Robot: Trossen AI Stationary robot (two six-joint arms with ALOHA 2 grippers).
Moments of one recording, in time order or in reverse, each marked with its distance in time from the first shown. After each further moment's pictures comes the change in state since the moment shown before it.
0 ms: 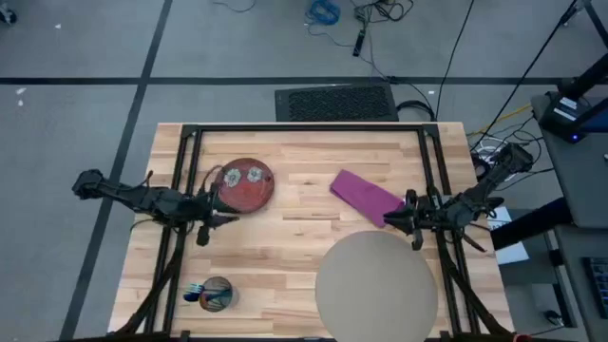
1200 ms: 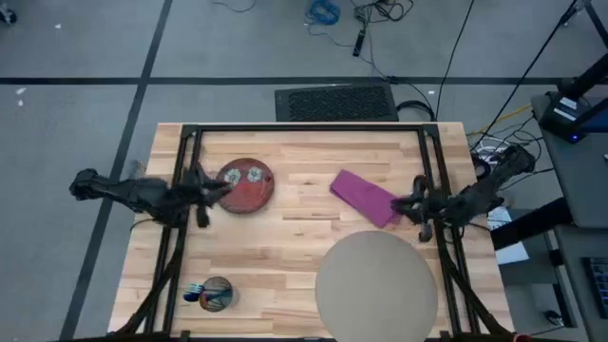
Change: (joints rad) left arm 0.031 0.089 0.338 -0.110 -0.208 0.189; right arm -0.047 0.005 0.321 -0.001 -0.013 -0.412
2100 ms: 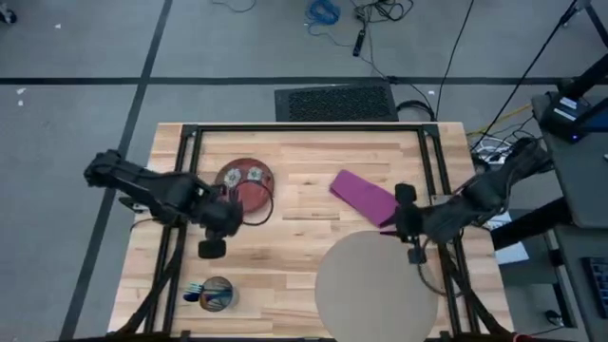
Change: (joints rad) left arm -0.167 1.071 0.970 -1.247 0.472 -0.386; right arm -0.031 0.889 0.917 -1.047 -0.330 0.323
